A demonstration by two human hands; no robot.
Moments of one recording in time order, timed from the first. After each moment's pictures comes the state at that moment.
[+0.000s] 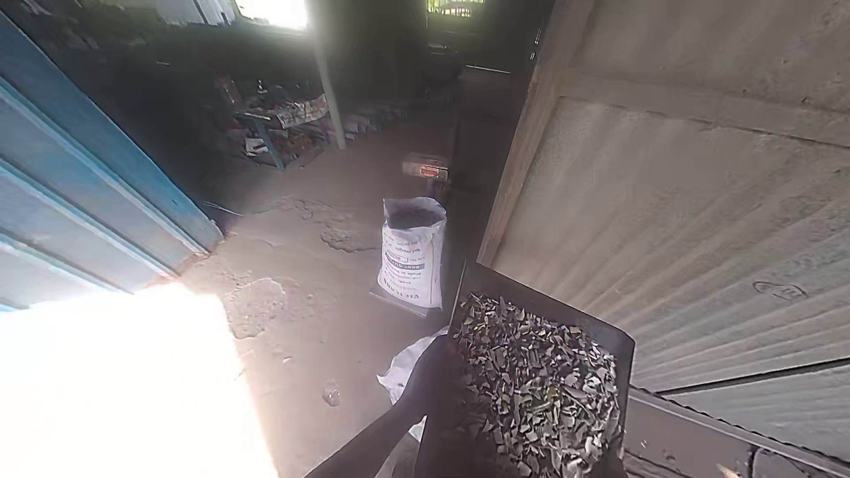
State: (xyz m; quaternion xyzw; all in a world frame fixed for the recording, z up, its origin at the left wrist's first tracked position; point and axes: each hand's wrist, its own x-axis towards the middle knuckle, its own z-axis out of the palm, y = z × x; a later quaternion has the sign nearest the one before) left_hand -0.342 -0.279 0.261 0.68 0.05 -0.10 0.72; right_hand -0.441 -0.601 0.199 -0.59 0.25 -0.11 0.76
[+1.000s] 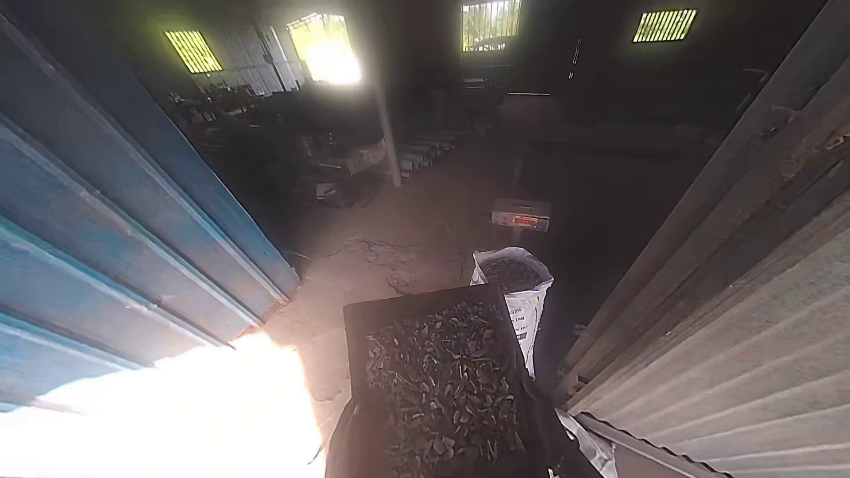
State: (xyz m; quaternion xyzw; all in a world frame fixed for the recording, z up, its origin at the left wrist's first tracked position) left_hand -0.296 0.144 0.249 0.63 0.23 0.21 0.71; right_hand -0.164 -0.141 0.254 -0.56 0.14 0.23 0.79
